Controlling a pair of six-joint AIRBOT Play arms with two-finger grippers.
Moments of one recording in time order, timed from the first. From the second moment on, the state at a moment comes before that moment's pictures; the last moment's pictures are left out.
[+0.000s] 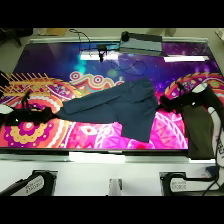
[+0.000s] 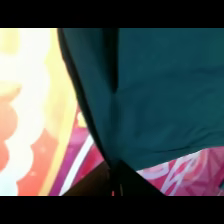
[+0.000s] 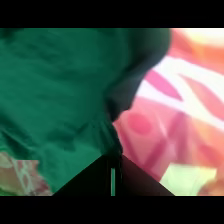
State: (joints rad) left arm 0.29 -1.14 0.81 0.86 -1.06 -1.29; right arm -0.22 -1.53 1.22 -0.97 1.23 1.42
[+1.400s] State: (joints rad) left arm 0.29 -1.01 1.82 1.13 -1.37 -1.43; right arm -0.22 -1.03 1.78 -1.38 1.38 1.52
